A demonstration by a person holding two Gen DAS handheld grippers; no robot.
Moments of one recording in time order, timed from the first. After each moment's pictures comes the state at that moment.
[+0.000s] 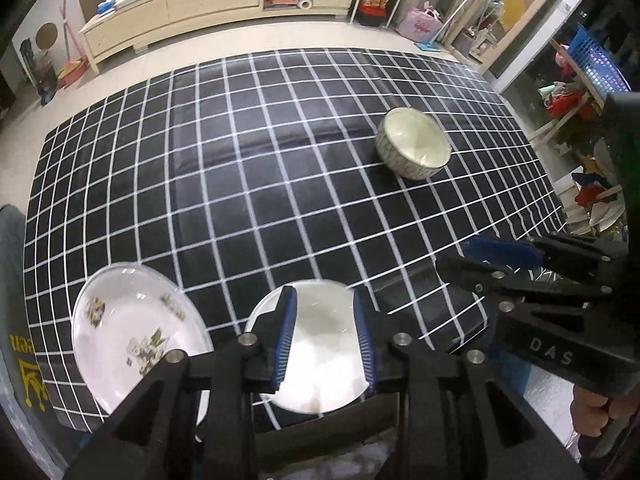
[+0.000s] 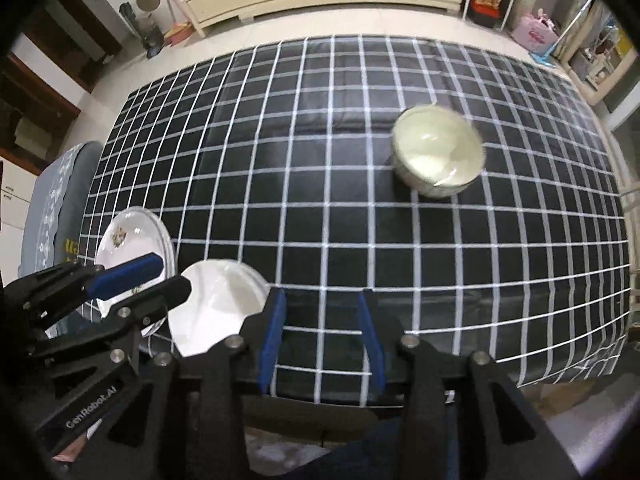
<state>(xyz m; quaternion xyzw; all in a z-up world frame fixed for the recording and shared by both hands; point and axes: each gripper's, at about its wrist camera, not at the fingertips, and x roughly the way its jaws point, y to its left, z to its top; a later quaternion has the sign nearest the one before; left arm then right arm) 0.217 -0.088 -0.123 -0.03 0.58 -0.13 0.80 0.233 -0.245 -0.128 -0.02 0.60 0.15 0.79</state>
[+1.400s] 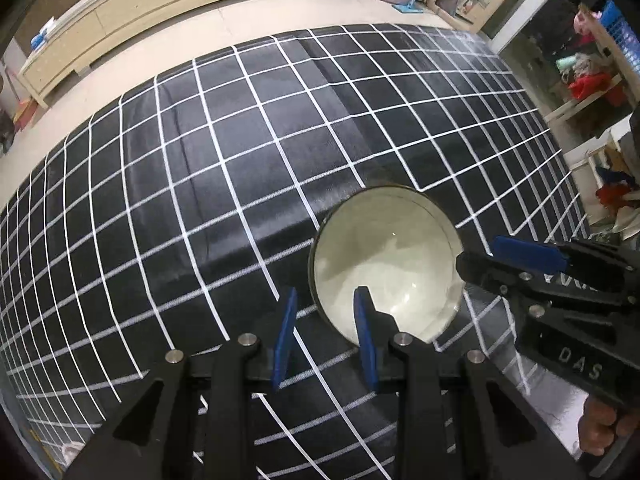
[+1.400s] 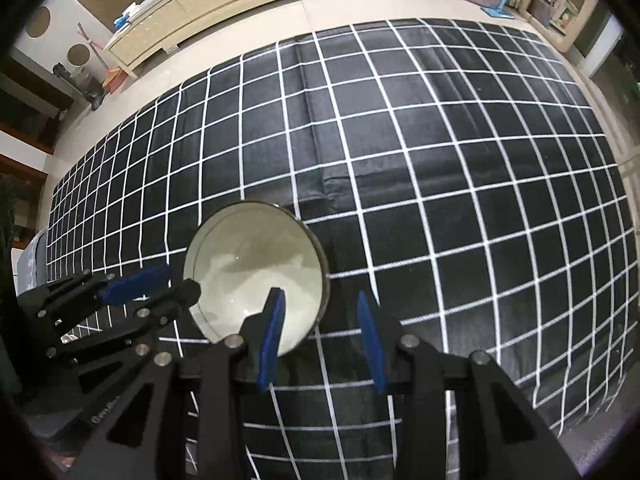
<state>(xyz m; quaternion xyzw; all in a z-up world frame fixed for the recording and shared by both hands) 0.410 -0.227 -0.202 0.04 0.62 -0.15 0.76 0.407 -0.386 -0.199 0.05 0.63 0.09 0.77</state>
